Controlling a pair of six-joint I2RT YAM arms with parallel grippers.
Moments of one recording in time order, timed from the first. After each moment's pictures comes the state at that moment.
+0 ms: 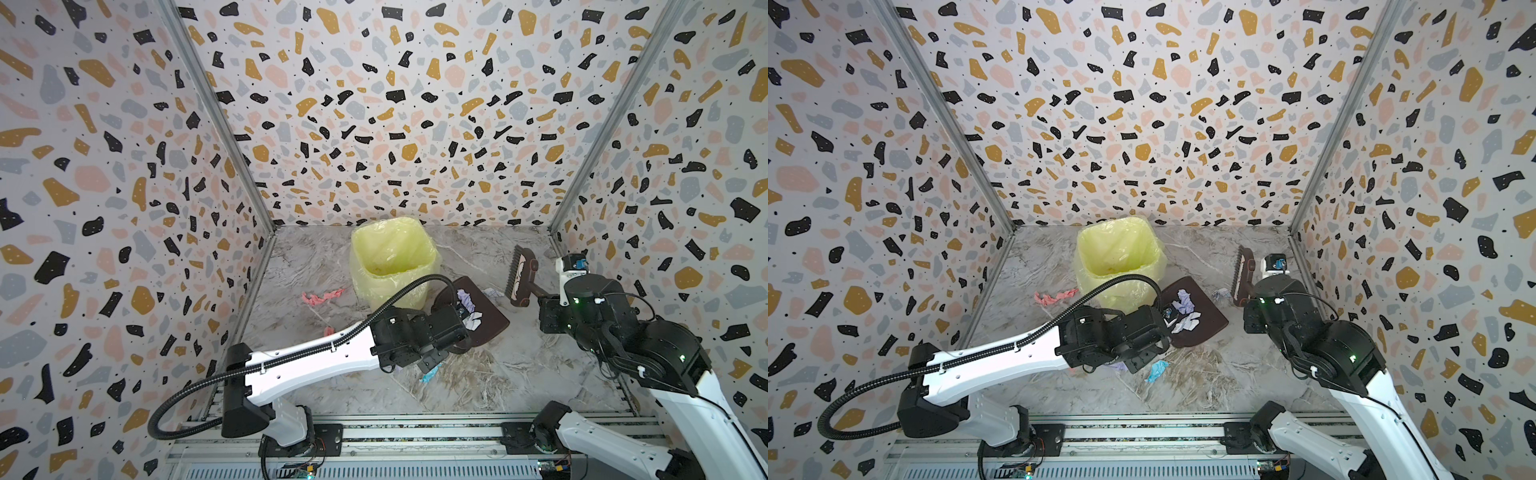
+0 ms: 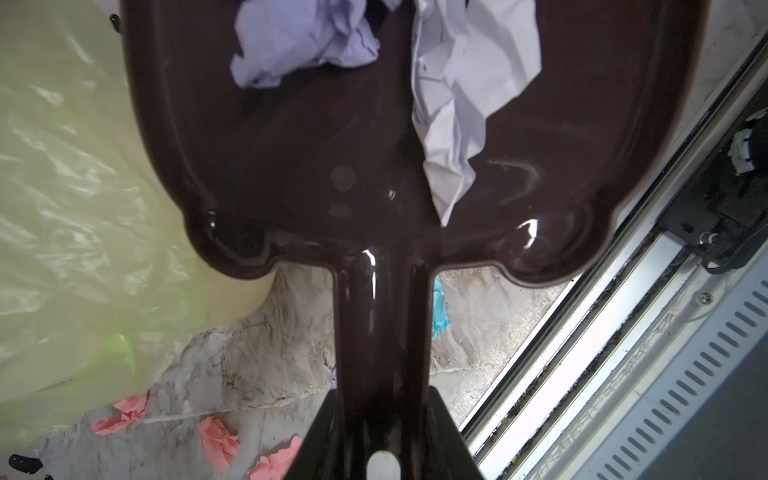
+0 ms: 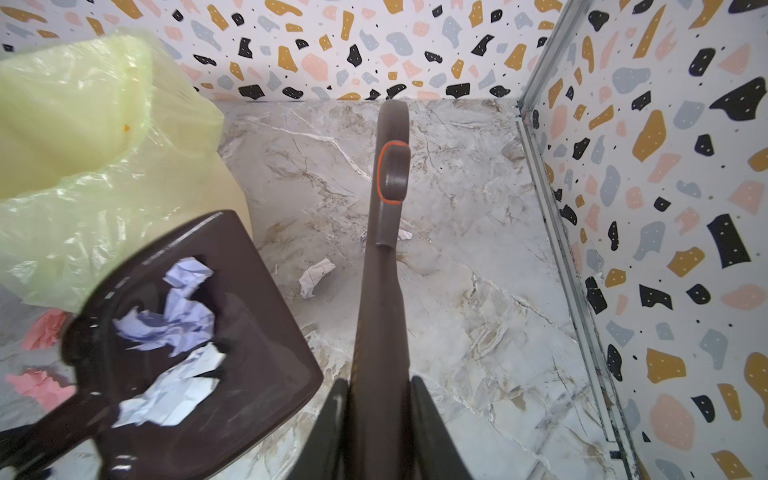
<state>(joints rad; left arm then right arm) -1.27 1.51 1.57 -1.17 -0.34 -0.22 0.67 0.88 1.42 -1.29 0.47 0.43</state>
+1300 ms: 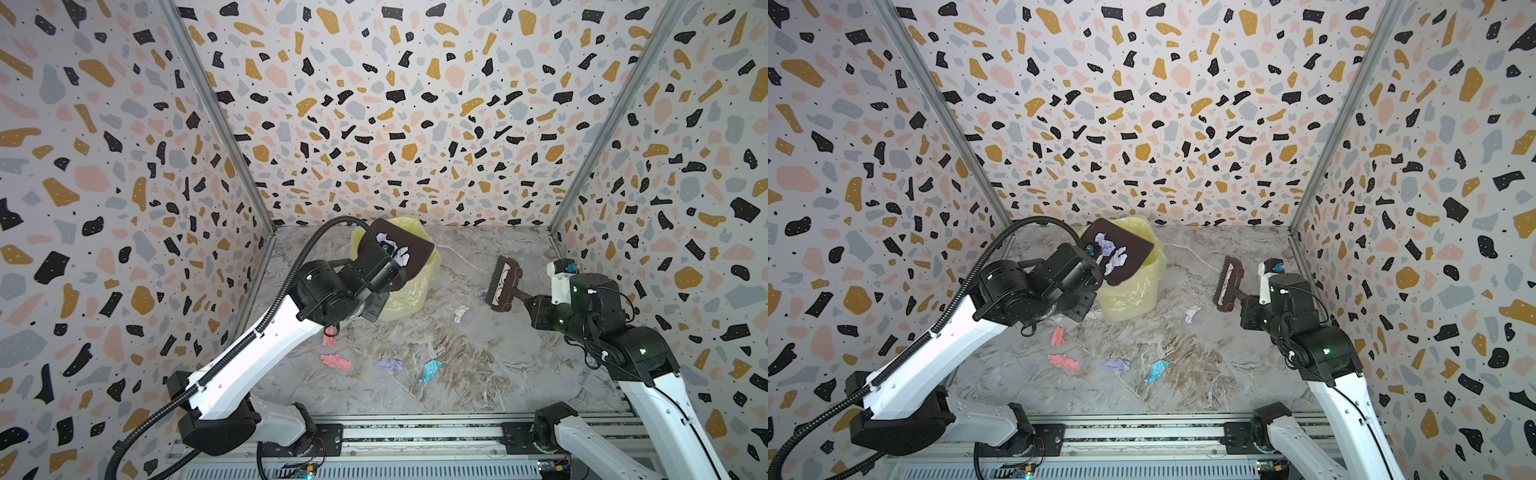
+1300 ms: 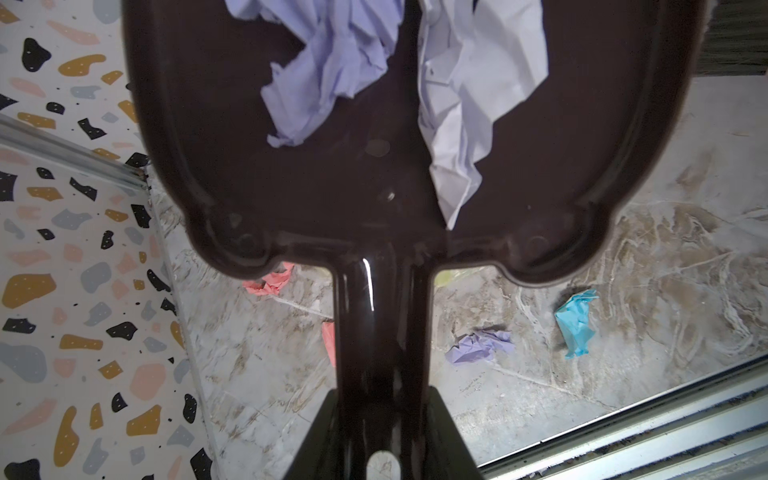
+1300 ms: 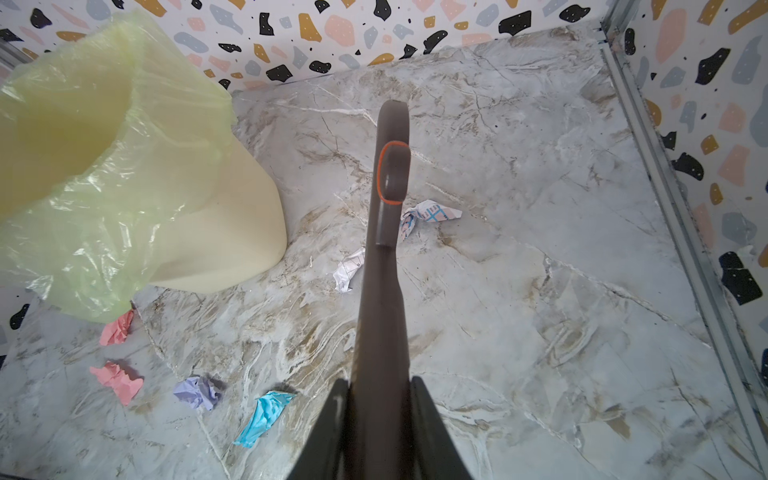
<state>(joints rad) -0.88 1.36 1.77 -1.45 -0.45 -0.27 0.31 0.80 1.17 -1.03 0.02 0.32</state>
